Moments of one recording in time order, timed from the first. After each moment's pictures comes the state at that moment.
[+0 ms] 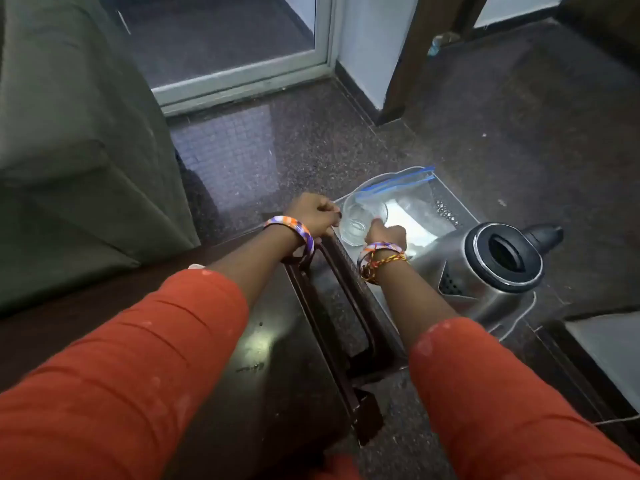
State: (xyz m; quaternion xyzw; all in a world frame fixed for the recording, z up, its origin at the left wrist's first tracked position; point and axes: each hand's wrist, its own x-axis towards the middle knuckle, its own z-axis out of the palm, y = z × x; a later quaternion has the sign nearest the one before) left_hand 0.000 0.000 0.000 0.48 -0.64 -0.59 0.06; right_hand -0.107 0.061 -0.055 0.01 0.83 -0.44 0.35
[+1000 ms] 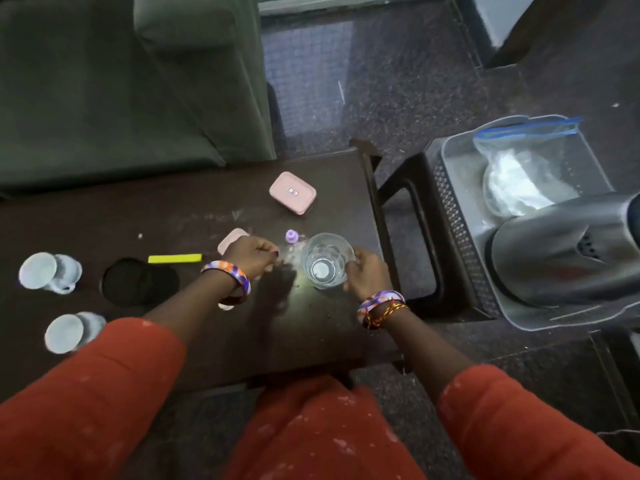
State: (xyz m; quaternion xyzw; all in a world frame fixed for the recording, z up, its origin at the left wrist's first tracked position) left_hand 0.272 0.083 -0.067 0.68 -0.50 -0.53 0.01; right_hand 0.091 0.151 -0.077 -0.38 0.79 -0.18 0.45
